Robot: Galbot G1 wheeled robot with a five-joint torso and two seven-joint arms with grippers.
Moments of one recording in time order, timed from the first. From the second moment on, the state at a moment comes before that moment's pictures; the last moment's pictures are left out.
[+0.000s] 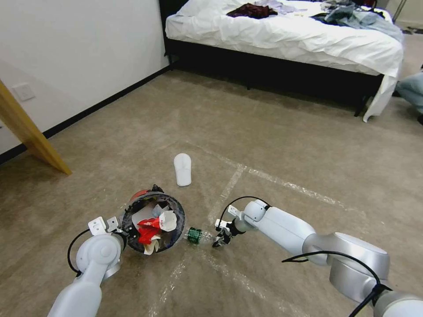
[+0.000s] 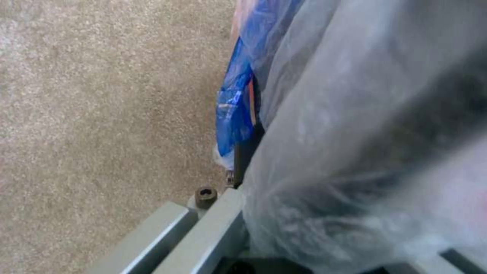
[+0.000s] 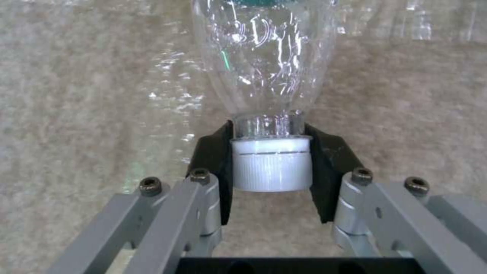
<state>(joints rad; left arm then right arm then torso) 1.23 -1.18 -0.50 -1.87 -1.18 0.70 -0.84 -0.28 1.30 -0.79 0.69 0.40 -0.34 -0.84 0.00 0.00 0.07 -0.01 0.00</state>
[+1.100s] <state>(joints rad) 1.22 -1.12 -0.42 -1.96 -1.25 0.72 -0.93 -0.30 0.81 -0.59 1.45 0.72 -0.43 -0.68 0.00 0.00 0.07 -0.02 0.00</state>
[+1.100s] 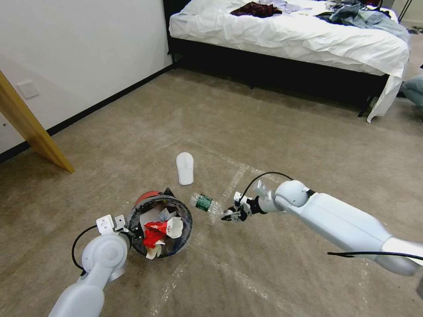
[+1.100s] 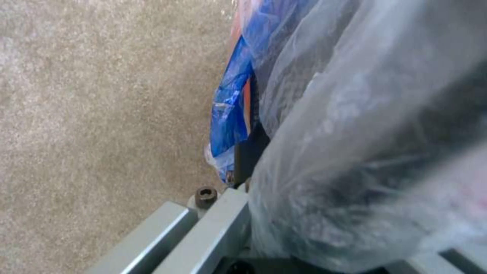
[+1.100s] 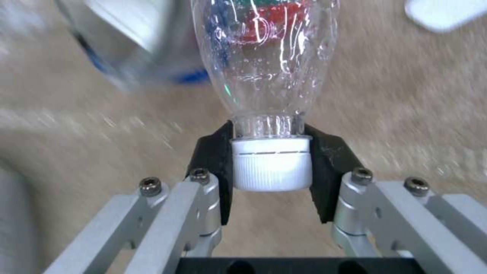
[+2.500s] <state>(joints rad) 1.19 -1.08 -0.40 -2.07 -1.57 0.74 -1.12 -0.36 0.79 -0.49 2.25 2.43 -0.49 0.20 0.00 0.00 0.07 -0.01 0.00</state>
